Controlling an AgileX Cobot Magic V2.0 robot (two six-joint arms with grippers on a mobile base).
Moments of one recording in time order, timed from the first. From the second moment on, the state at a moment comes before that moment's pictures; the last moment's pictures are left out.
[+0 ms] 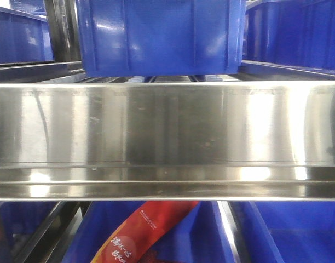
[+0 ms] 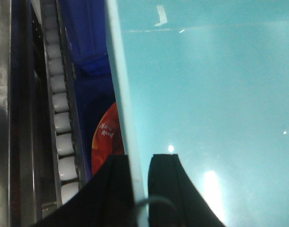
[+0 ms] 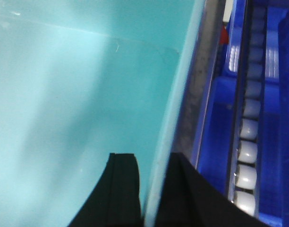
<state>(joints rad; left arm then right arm) -0.38 1.39 -1.74 0.06 1.24 -0.23 0.25 1.36 -1.69 0.09 1.24 0.12</state>
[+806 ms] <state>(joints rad) -0.40 1.39 -1.69 0.07 1.21 -0.24 0.25 1.36 -1.68 0.08 1.18 0.12</state>
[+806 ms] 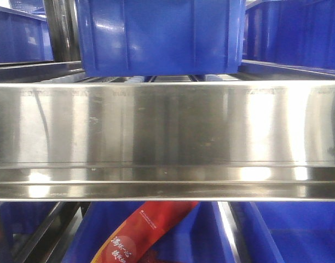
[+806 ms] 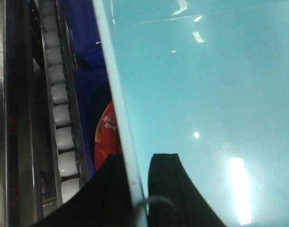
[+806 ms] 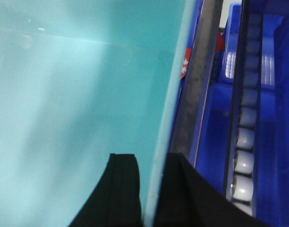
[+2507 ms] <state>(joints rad) -0.40 1.39 -1.69 0.15 0.70 -0.22 0.24 1.37 -1.68 0.02 0.87 0.12</state>
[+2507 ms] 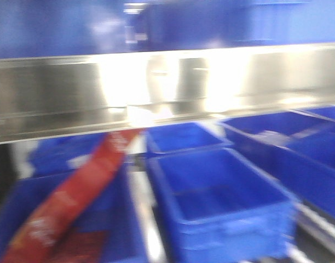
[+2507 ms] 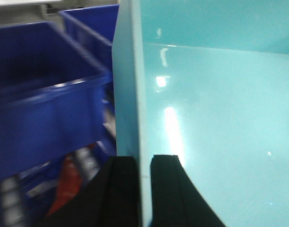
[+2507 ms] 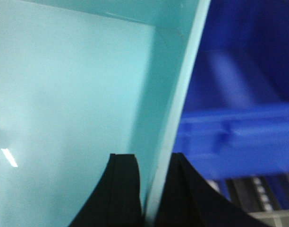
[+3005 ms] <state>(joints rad) -0.39 1.39 -1.69 0.15 0.70 -0.22 0.24 1.37 -1.68 0.02 0.87 0.12</state>
